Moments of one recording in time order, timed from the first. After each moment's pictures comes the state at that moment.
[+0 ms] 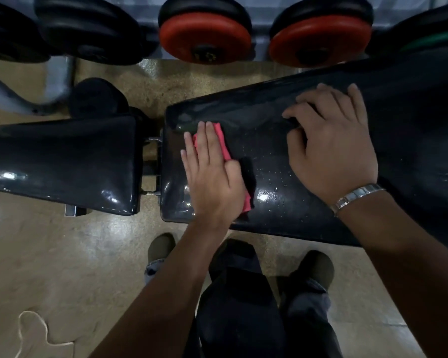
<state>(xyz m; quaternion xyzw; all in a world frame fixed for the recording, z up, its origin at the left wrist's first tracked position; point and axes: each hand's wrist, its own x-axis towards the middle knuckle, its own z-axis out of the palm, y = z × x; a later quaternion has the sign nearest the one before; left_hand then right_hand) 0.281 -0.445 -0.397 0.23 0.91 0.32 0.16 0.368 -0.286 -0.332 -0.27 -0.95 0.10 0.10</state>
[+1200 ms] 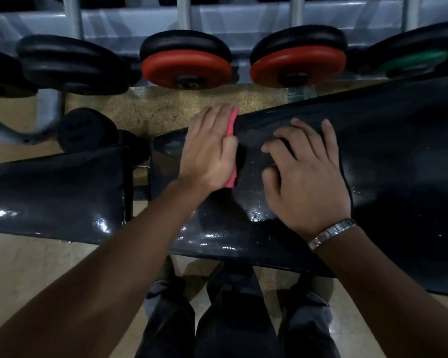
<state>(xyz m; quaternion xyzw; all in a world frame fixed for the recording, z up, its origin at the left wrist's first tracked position) 0.191 -0.370 -0.391 0.46 0.83 0.23 0.19 0.363 -0.287 -0.326 -0.28 -0.95 0.10 0.06</state>
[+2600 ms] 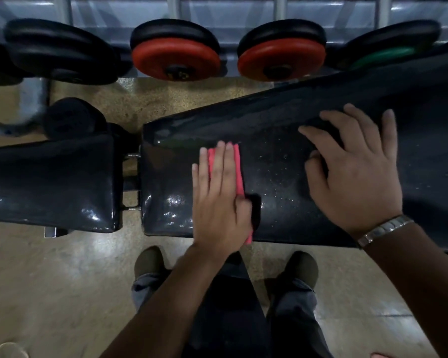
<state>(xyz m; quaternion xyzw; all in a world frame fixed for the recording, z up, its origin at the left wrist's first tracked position) 0.320 -0.441 -0.379 0.39 0.85 0.31 0.16 0.433 -0.271 -0.294 -0.33 -0.94 0.03 0.04</state>
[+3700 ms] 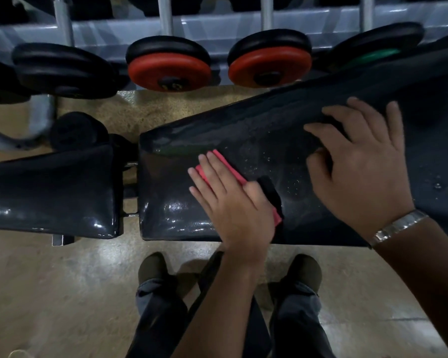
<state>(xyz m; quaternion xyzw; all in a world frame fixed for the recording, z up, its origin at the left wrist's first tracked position) 0.373 -0.387 -0.356 0.15 0.92 0.32 0.15 0.449 -0.253 -0.279 -0.33 -0.94 0.03 0.09</state>
